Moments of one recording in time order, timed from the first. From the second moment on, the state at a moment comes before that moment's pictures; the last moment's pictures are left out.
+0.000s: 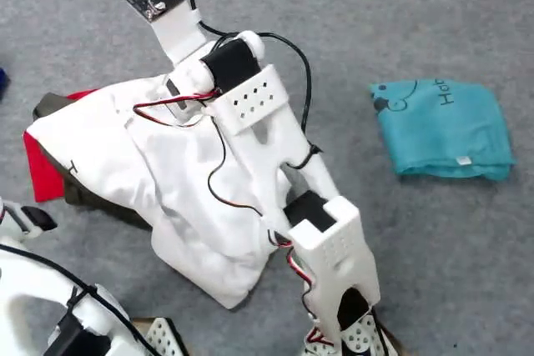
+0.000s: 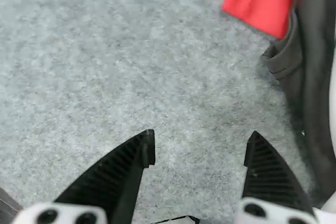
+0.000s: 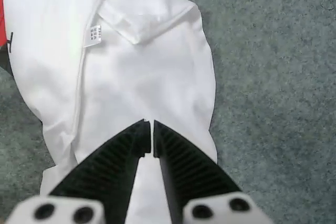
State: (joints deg) left arm -59.3 -35.4 41.7 80.3 -11.0; right arm -36.7 30.4 -59.8 100.7 5.2
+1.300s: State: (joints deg) left arm -59.0 -35.4 41.7 80.1 -11.0; right arm -27.1 21.6 -54.6 100.8 14.4
